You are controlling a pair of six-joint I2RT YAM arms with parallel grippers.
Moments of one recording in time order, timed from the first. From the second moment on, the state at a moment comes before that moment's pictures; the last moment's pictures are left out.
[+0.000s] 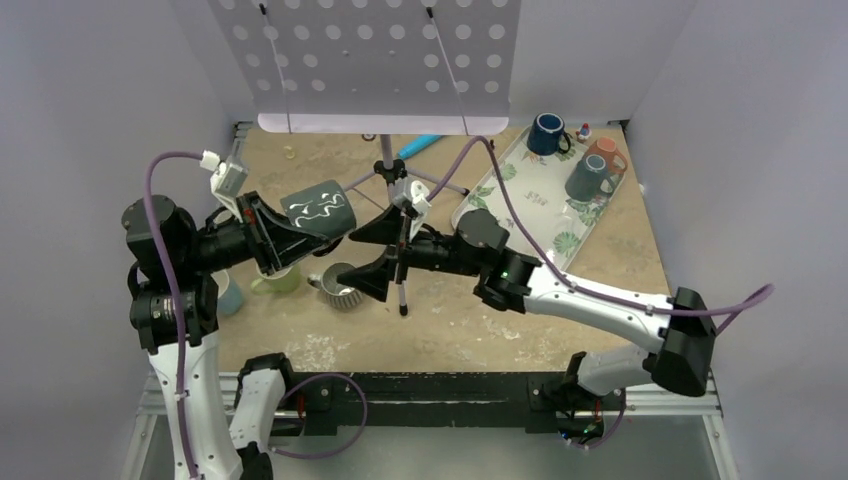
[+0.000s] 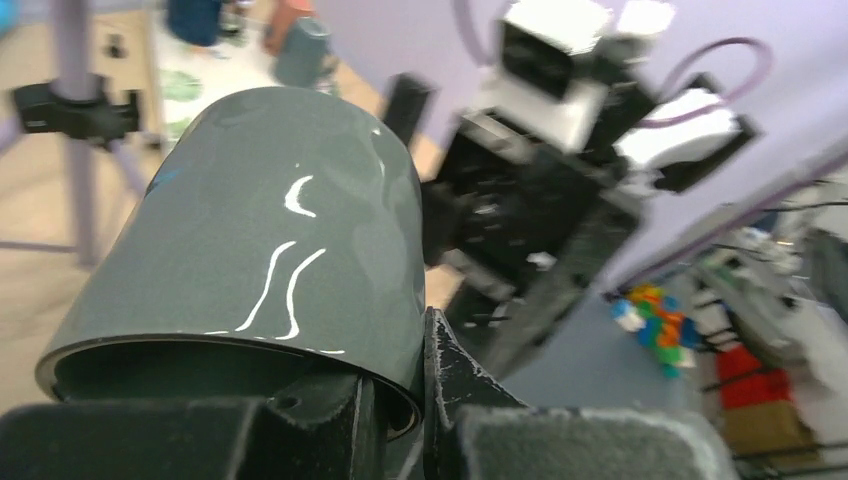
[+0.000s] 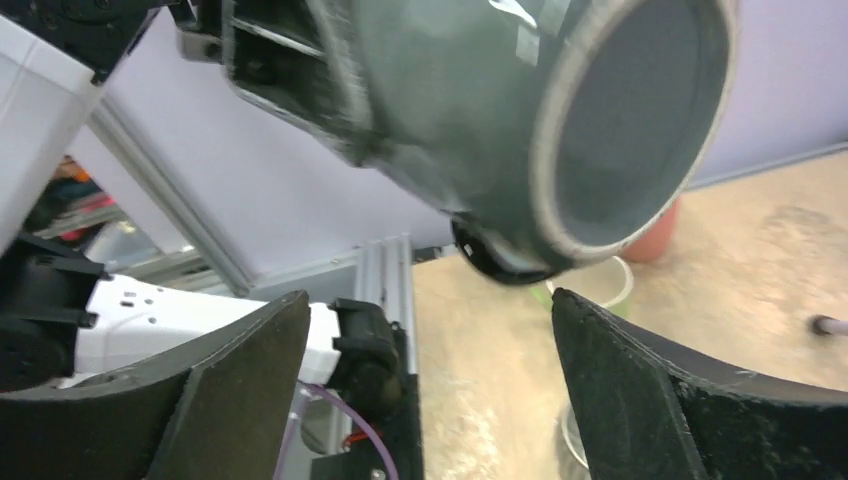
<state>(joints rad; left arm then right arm) 0.23 0.74 1.24 -0.57 1.36 -0.51 1.08 1.38 1.09 0.49 -0.38 0.35</state>
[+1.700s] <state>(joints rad) -0.91 1.04 0.91 -1.08 0.11 0.69 -0.38 1.52 1.04 0.09 0.01 0.50</state>
